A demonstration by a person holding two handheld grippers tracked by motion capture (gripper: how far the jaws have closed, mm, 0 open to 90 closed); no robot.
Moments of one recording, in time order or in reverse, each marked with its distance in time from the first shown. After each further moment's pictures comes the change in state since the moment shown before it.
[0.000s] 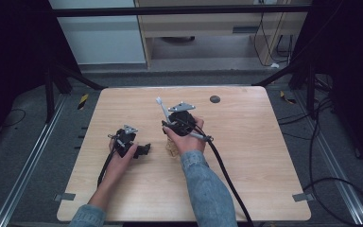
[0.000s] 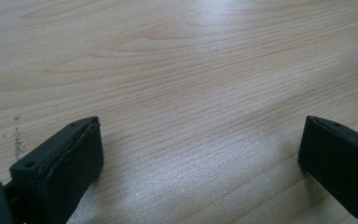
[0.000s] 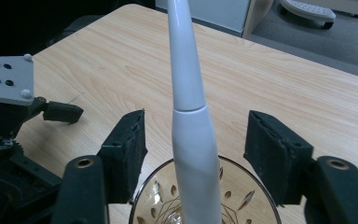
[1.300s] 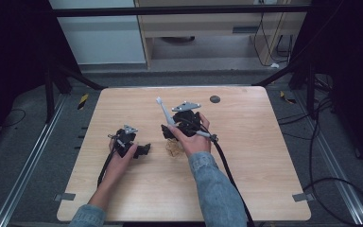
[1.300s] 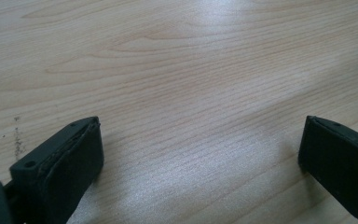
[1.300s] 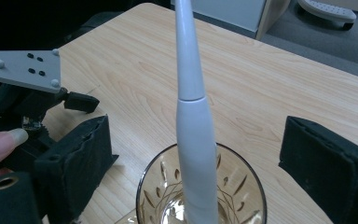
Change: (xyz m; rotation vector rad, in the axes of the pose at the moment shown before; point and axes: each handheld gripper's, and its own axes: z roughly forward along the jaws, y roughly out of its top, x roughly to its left) left arm 0.000 0.000 0.000 0.000 0.000 0.002; right arm -0.008 0.003 -0.020 0.014 0.060 -0.024
